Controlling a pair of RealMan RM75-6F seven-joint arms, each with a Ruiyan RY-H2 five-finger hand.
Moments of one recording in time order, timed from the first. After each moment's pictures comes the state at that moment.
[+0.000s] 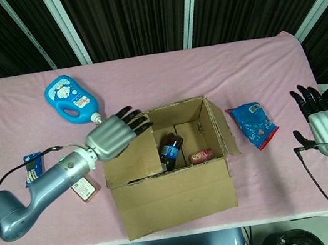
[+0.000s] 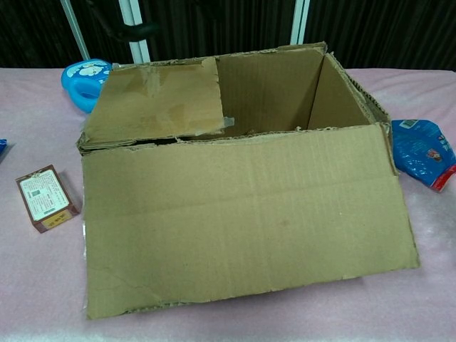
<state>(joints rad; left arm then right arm) -1.10 -0.95 -0.31 -1.81 1.24 0.39 0.33 0.34 -1.06 0.13 -1.71 -1.31 1.41 -0.21</state>
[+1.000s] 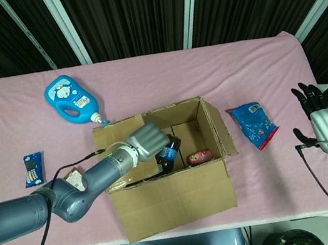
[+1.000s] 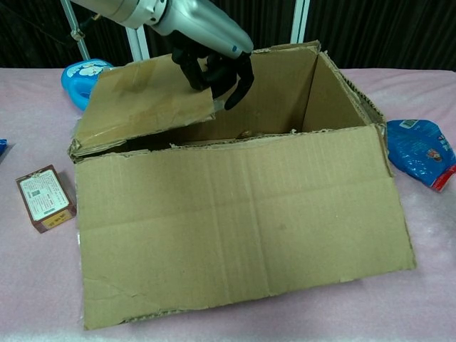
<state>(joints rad) -1.58 -1.15 0.06 -1.72 0.72 0.49 0.55 0.33 -1.07 0.16 -1.69 -1.33 1.39 -0.15</state>
